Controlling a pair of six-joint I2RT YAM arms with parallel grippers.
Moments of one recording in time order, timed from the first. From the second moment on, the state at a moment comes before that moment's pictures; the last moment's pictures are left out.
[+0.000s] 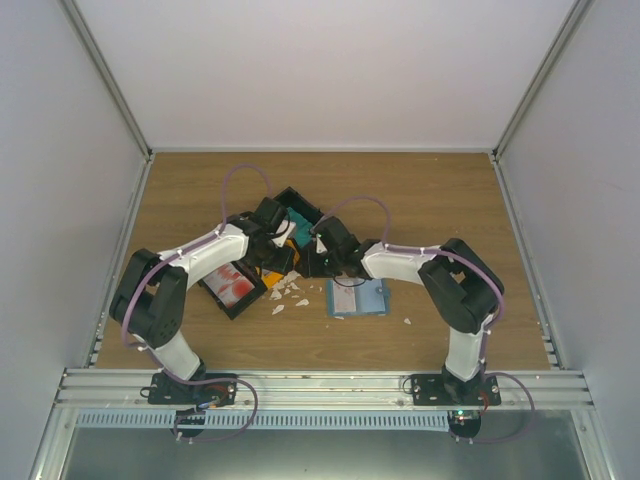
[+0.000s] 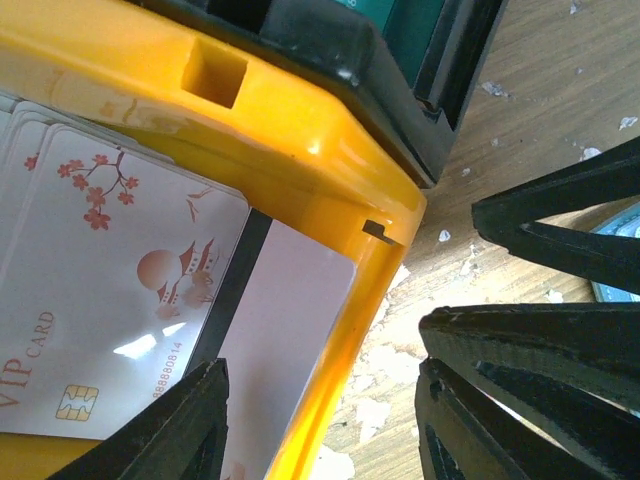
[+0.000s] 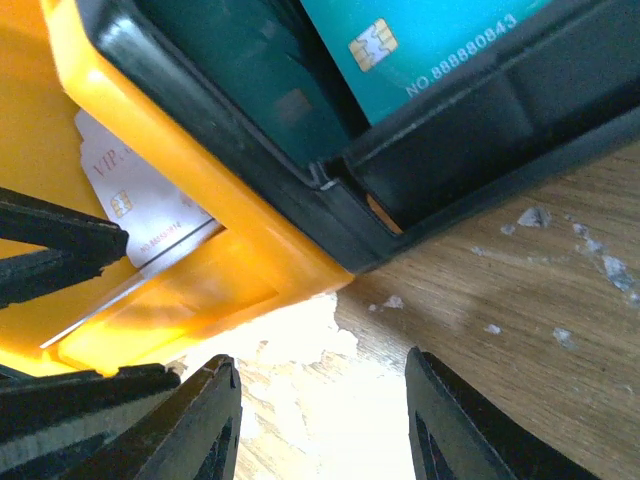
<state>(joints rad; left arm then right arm) -0.50 1.66 1.10 -0.68 0.13 -0.16 0.77 1.88 1.08 -0.08 -0.26 0.65</state>
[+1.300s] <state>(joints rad) -0.50 1.53 1.12 -0.72 0.06 -0.15 0.77 1.67 1.02 -0.14 -0.21 0.67</state>
